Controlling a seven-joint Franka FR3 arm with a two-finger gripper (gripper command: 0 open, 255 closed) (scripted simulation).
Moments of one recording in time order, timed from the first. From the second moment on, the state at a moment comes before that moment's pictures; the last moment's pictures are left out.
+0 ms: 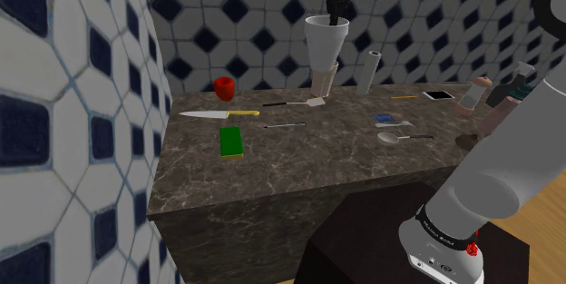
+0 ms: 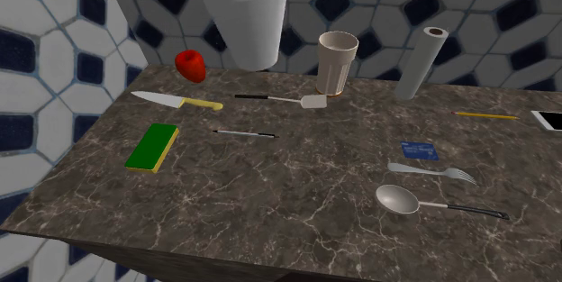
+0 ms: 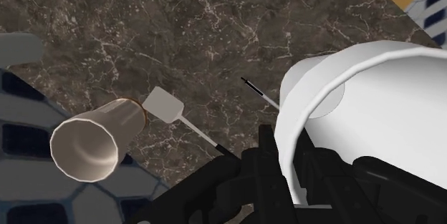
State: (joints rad) arm -0.10 -0.06 -0.03 -1.52 0.02 1.40 -0.27
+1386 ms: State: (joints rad) arm -0.34 0.01 -0.30 -1.45 -0.01 1.38 -0.80
